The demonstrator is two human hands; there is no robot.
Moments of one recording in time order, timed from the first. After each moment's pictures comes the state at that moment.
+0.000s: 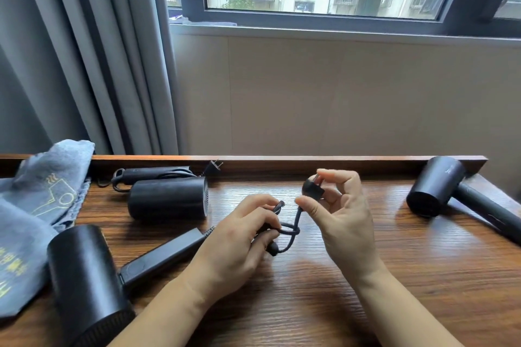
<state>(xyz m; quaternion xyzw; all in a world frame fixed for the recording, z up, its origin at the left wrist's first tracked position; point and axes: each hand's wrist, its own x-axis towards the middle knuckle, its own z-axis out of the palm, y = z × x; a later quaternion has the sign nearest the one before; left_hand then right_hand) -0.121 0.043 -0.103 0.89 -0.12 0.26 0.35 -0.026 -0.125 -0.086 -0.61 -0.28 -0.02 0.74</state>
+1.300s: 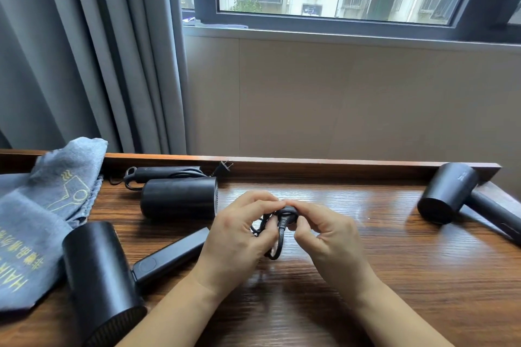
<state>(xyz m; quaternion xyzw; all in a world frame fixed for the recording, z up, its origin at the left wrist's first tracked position) -0.122 0.041 -0.095 0.83 -0.02 0.36 0.43 -0.042 -0.112 -0.097 -0.75 -0.39 -0.08 0.53</state>
